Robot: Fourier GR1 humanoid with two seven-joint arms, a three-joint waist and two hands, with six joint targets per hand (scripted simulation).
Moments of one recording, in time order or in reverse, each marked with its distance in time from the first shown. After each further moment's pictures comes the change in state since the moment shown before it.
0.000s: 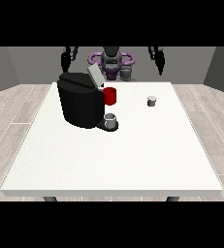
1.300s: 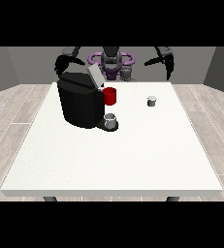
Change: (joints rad) left arm -0.070 0.161 0.117 0.137 0.017 -0.231 -0.125; right arm -0.051 0.055 -0.067 0.045 -0.012 -0.087 -0.085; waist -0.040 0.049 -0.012
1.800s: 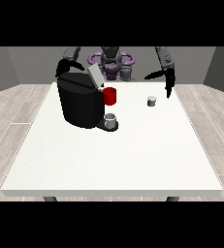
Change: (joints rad) left arm -0.188 0.047 0.039 0.272 -0.077 0.019 -0.001; right arm -0.101 0.016 0.039 0.018 0.019 -0.029 0.023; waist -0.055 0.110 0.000
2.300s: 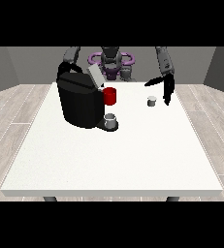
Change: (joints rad) left arm -0.101 0.011 -0.038 0.209 -0.125 0.023 -0.024; right arm -0.040 -0.006 0.001 0.072 0.030 -0.032 0.029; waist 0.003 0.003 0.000
